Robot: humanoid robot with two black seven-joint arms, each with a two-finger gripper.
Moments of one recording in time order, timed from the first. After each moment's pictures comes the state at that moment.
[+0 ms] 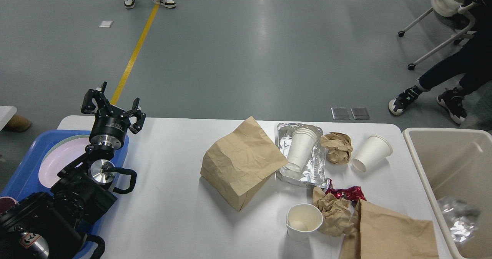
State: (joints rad) left arm -0.85 0.02 -0.73 0.07 -0.25 -0.63 -0.45; right arm 0.81 -0.70 -0.93 0.48 0.01 -0.07 0.07
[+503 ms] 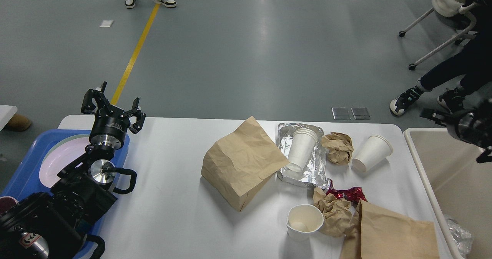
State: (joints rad) left arm -0.85 0.02 -0.73 0.07 -0.25 -0.63 -0.45; right arm 1.43 -0.40 -1.35 0.71 0.01 0.12 0.07
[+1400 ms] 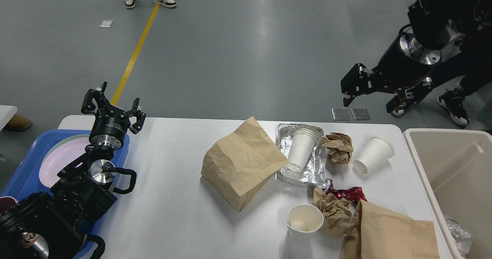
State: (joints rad) left arm -0.85 0.02 -0.73 0.07 -0.25 -0.63 -0.45; right arm 2.04 -0.24 -1.40 1.06 0.02 0.86 0.07
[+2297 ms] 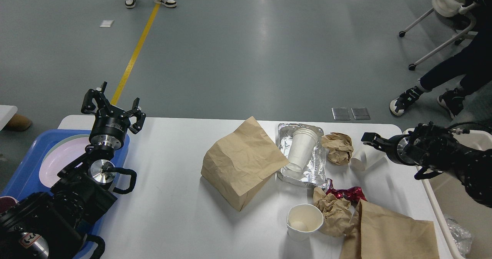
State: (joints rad) left arm -0.85 0.02 -0.73 0.07 -0.25 -0.63 -0.45; right arm 1.08 -0.26 -1.08 0.42 0.06 0.20 0.07
